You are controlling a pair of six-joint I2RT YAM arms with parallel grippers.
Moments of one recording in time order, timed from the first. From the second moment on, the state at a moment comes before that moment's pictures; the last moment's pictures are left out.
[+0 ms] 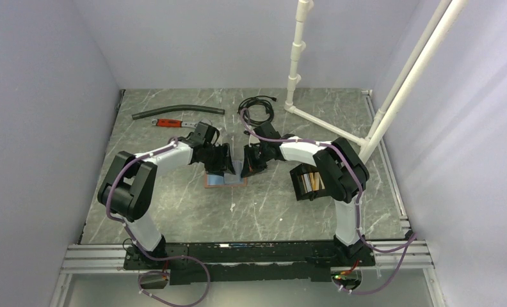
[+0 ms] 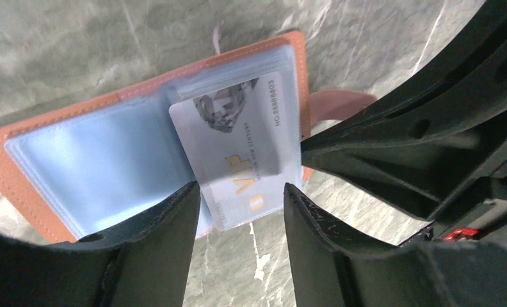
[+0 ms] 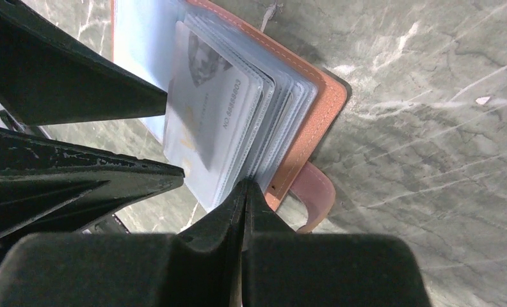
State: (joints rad) left arm -0.44 1.71 1.00 -0.34 0.33 -0.48; right arm 0.63 2.00 1.25 -0.25 -0.52 0.45
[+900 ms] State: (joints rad) left arm -0.36 1.45 1.13 -0.57 0.41 -0.39; right arm 0.42 1.31 1.06 -0.57 -0.11 0.26
